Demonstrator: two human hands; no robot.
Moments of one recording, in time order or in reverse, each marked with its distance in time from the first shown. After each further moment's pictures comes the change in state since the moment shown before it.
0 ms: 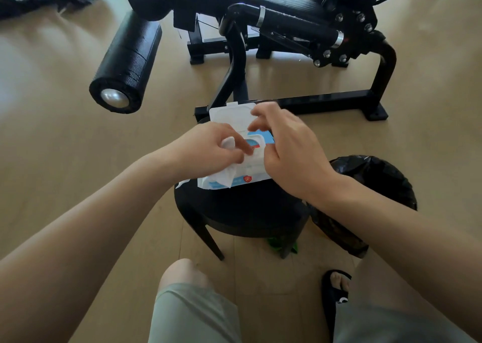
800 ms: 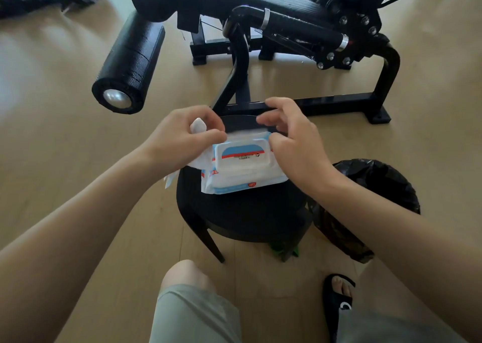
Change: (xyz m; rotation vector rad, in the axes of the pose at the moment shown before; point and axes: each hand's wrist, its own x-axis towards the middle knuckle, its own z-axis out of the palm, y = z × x) left_hand -0.008 -0.026 -0.019 -0.187 0.272 0.018; right_hand 0.016 0.011 0.008 0.394 0.011 0.331
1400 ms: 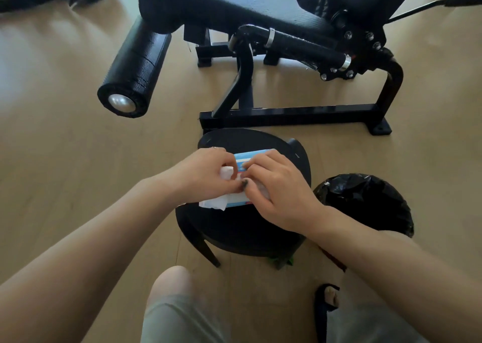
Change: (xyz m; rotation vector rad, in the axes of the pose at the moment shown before) left_hand 0.013 0.004 0.025 0.420 -0.305 0.027; right_hand -0.014 0.025 0.010 -0.489 -0.205 -0.465
